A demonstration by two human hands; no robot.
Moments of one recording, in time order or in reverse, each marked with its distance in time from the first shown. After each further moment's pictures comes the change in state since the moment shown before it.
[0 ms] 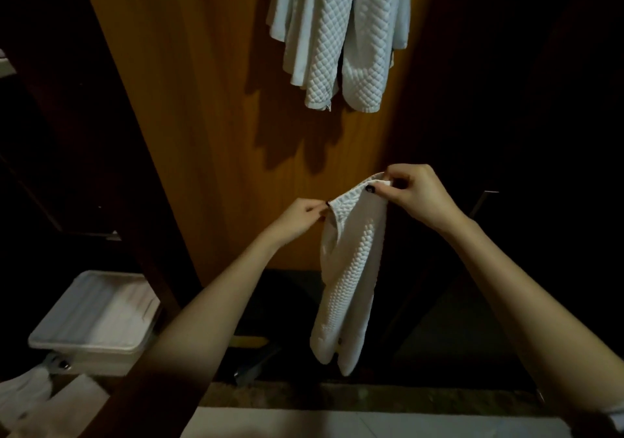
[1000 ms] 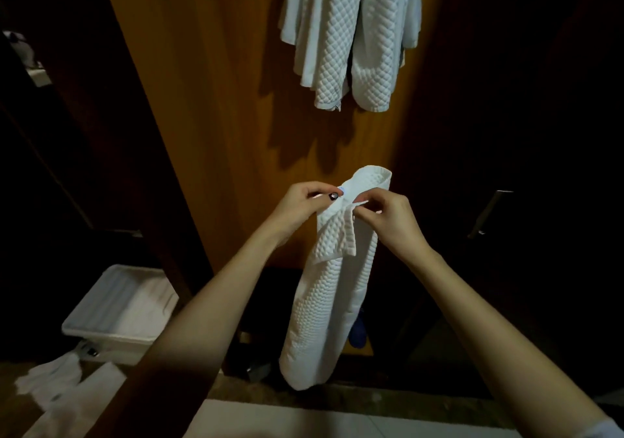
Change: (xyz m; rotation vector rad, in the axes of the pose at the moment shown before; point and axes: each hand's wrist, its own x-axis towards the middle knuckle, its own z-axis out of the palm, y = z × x) left_hand -0.026 0.027 -0.006 -0.196 0.130 0.136; right_hand -0.025 -0.008 0.061 0.154 0.106 0.134
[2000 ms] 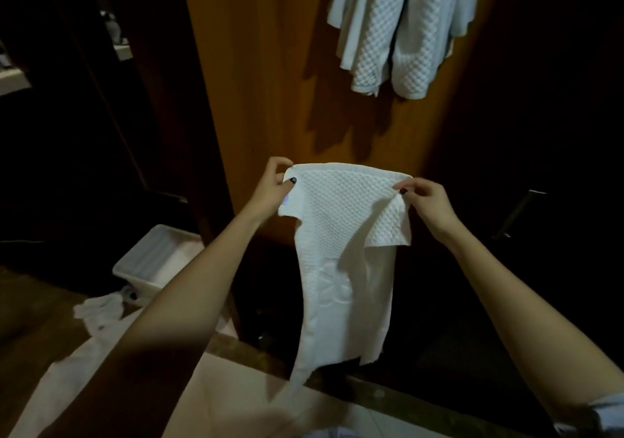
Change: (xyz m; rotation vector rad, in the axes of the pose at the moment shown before) left_hand -0.047 -0.032 -0.043 0.108 0.439 -0.102; right_hand 0.014 0.066 -0.017 0.348 -0.123 0.234
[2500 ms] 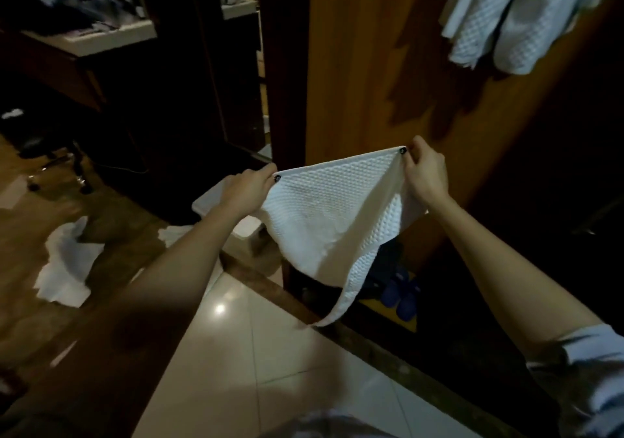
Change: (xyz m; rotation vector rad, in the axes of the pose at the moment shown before) left_hand -0.144 -0.046 -0.152 1.090 0.129 0.032; right_hand -0.037 -0.049 0.121 -0.406 -0.012 -0.299
